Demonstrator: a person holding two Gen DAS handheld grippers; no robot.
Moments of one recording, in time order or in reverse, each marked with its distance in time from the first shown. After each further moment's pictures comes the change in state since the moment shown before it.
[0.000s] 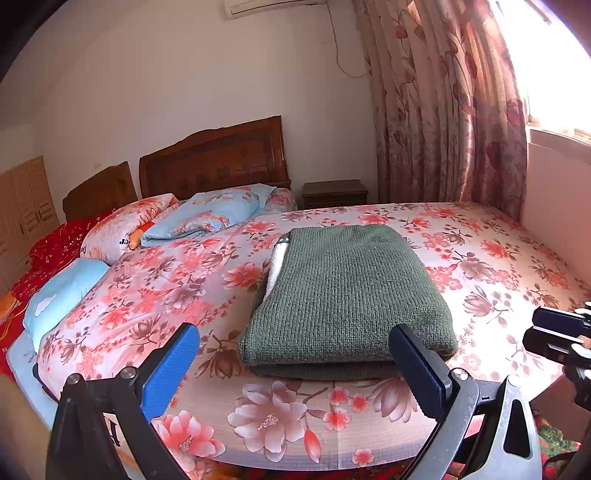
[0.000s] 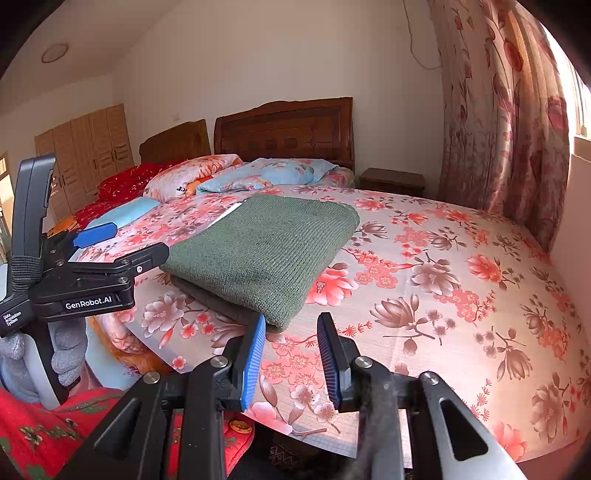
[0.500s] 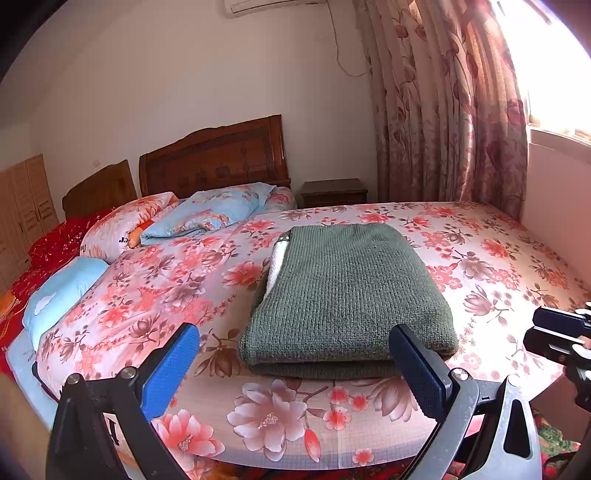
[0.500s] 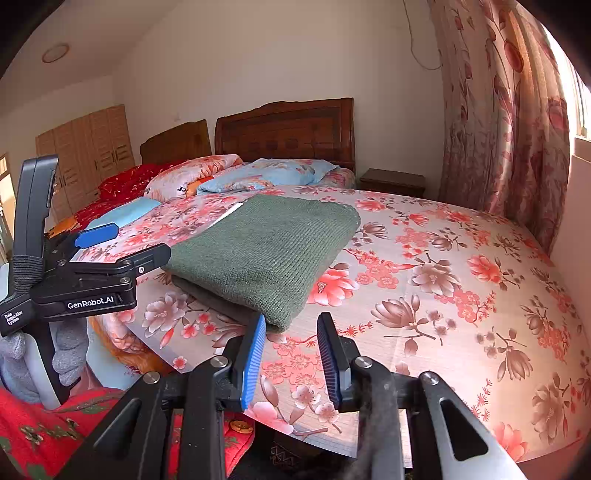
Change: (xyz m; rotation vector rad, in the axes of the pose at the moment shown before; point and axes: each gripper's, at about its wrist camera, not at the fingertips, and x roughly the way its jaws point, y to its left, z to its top) left arm 0.000 0.000 -0.001 -0.003 0.001 -0.001; right arm 0.000 0.001 0.000 0.000 0.000 0.000
